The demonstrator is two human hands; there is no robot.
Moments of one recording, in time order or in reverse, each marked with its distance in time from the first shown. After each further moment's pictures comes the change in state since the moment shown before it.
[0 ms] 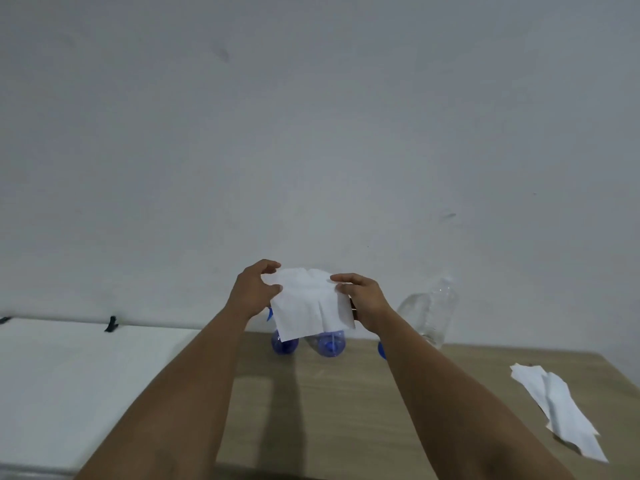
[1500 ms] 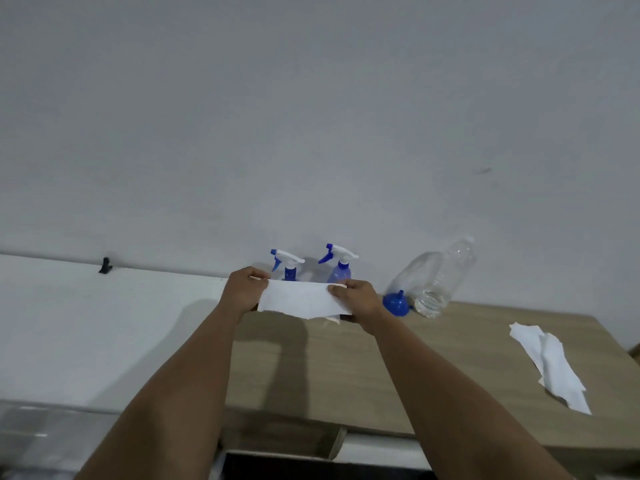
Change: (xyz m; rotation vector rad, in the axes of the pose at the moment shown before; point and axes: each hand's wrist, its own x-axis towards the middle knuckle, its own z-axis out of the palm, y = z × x) left_hand -0.019 -0.101 0.013 -0.150 -0.013 -0.401; right_hand 0.007 0.096 0.032 -0.182 0.052 0.244
